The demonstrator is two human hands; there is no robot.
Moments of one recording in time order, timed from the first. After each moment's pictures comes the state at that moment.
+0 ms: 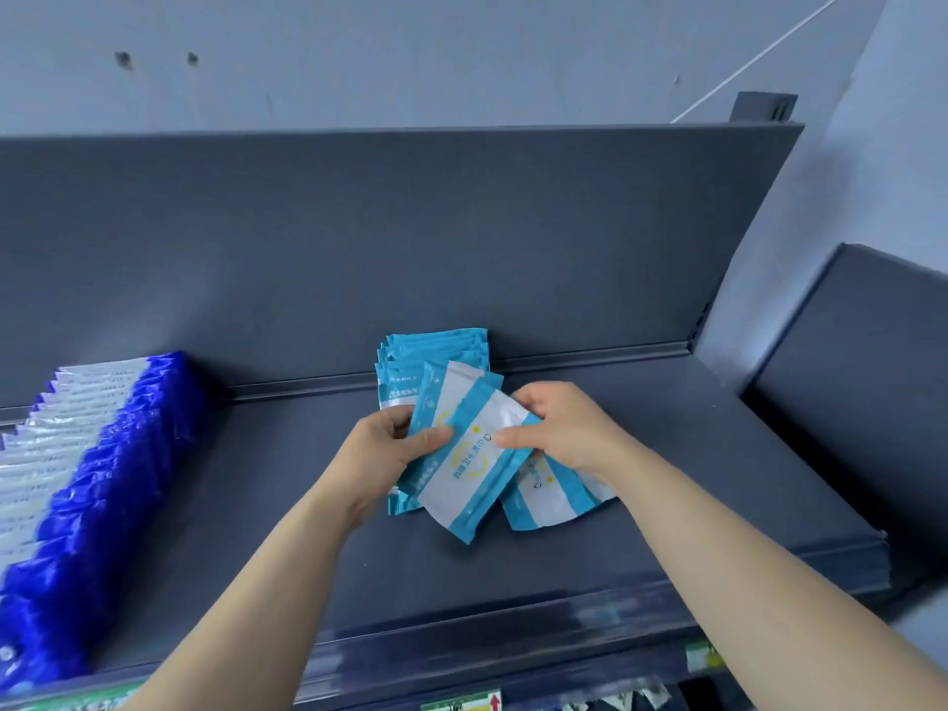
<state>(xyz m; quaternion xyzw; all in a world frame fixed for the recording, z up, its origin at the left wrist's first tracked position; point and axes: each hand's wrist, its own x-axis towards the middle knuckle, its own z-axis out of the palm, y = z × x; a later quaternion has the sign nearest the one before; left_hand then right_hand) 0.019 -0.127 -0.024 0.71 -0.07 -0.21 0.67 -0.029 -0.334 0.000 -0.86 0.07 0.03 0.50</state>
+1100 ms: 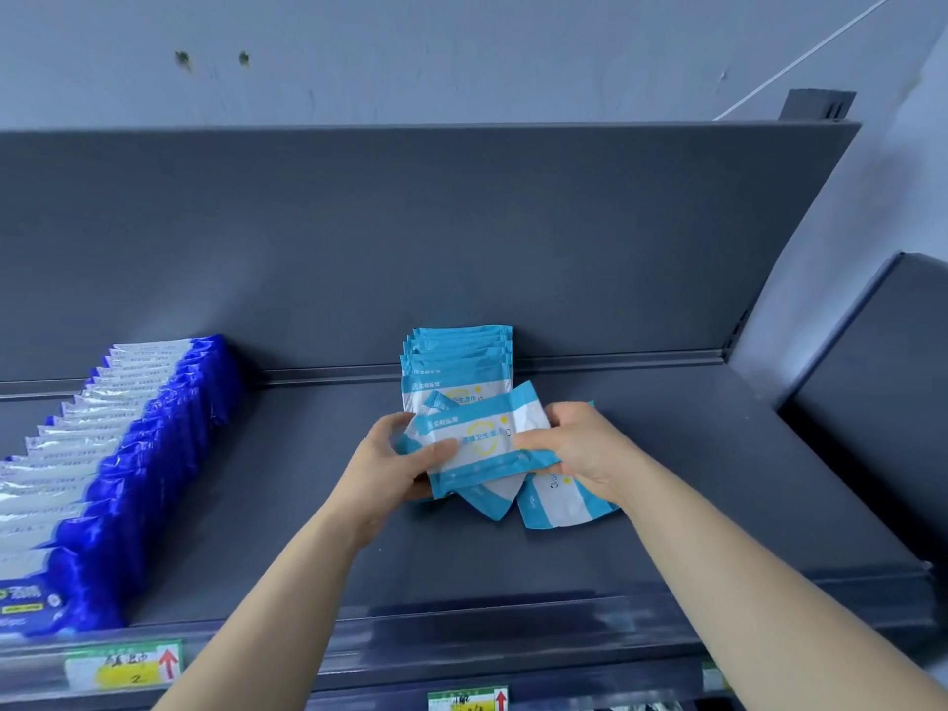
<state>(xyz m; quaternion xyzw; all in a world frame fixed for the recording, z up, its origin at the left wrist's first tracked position) -0.001 -0.120 -0.039 0.68 0.03 -0.17 0.71 -0.016 -0.334 -0.029 -0.76 0.15 0.10 0.62</state>
